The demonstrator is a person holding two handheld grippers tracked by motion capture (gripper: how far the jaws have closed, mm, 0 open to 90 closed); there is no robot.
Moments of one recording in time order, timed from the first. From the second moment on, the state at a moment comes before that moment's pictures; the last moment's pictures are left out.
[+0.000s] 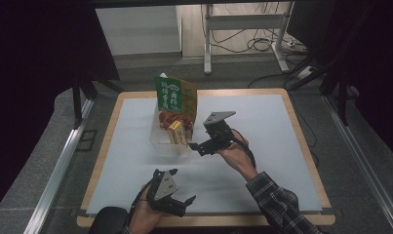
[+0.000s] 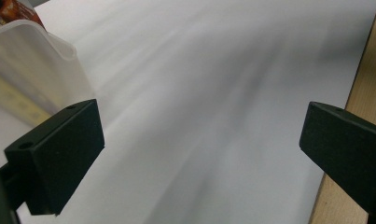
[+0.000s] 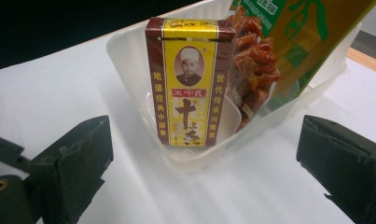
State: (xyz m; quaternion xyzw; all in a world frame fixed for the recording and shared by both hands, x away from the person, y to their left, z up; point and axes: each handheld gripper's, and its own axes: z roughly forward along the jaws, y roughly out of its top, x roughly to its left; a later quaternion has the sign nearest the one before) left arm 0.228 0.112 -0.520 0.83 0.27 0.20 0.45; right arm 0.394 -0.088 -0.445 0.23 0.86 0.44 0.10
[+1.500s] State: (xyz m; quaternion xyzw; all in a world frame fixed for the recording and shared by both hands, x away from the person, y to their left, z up) left arm 0.229 0.112 -0.521 0.83 0.27 0.20 0.45; right arm 0.329 -0.218 -0.459 0.28 0.84 0.43 0.15
